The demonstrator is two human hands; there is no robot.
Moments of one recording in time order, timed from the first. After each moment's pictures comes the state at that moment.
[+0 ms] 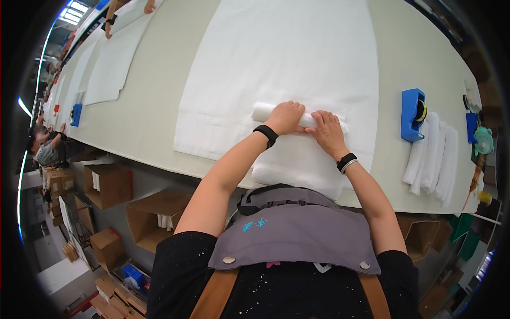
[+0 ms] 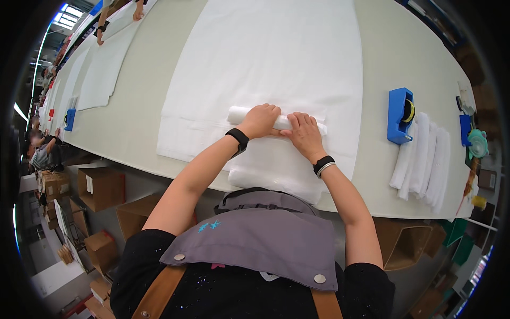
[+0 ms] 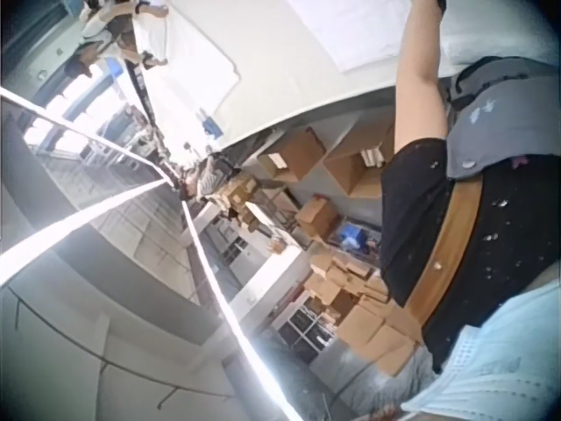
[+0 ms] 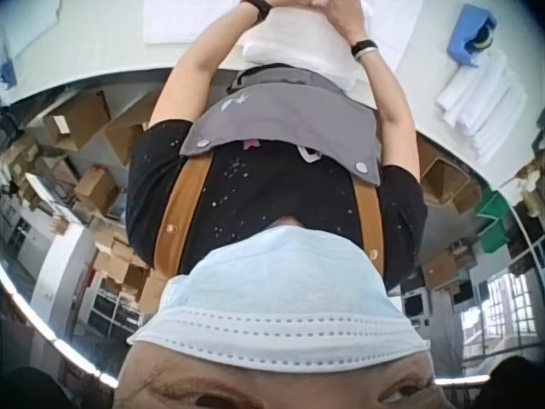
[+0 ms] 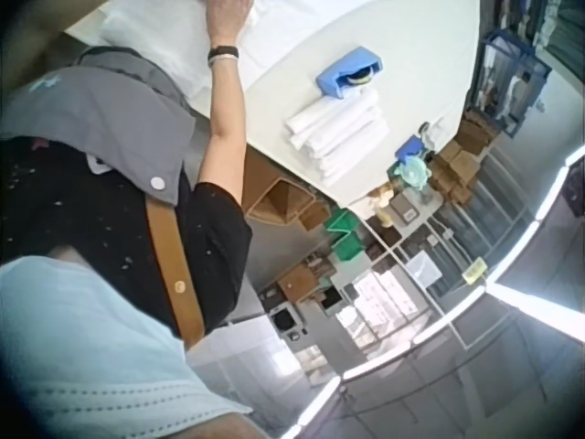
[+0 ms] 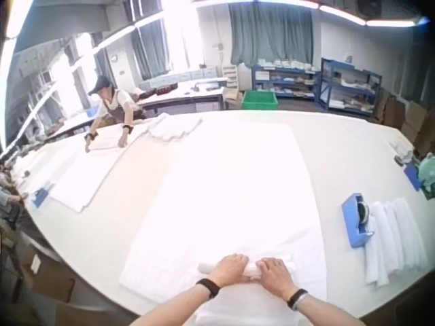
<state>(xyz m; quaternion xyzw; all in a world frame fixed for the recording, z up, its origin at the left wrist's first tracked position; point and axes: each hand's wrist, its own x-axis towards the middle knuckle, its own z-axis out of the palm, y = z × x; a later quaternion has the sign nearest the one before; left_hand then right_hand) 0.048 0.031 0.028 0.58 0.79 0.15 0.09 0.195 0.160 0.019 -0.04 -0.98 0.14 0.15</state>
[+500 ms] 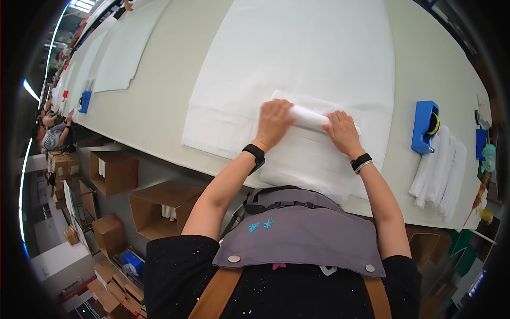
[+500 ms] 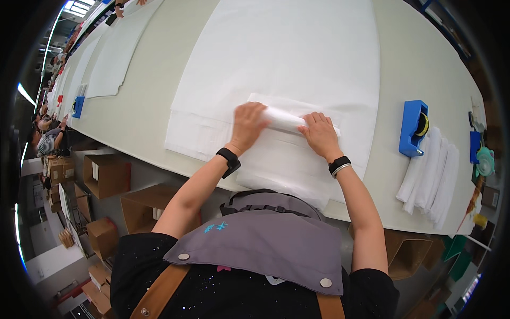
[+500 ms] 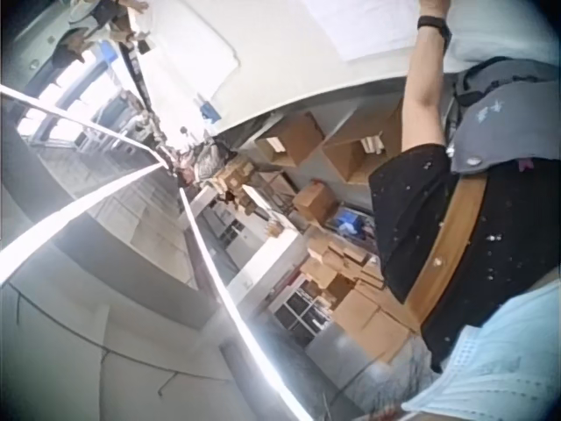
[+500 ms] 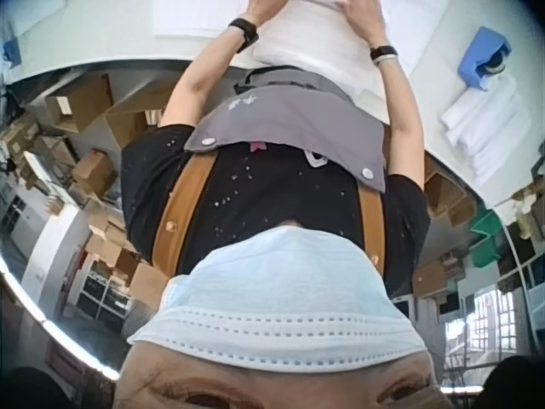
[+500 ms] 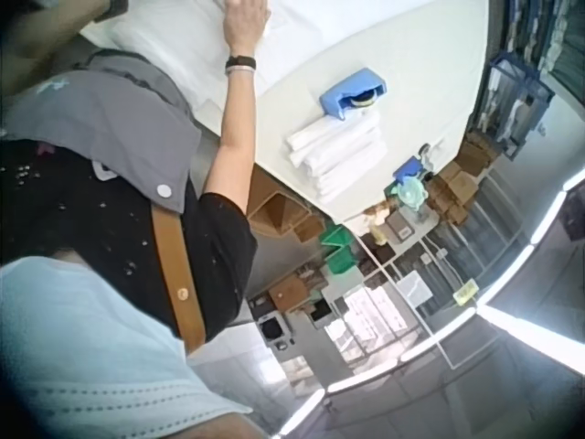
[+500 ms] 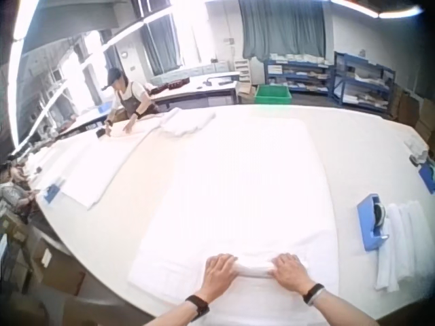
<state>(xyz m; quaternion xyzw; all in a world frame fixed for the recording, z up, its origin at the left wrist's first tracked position) 0.043 -0.033 0.004 0.46 0.82 0.30 -0.14 0.181 0.185 0.028 -0.05 -0.98 0.20 0.05</state>
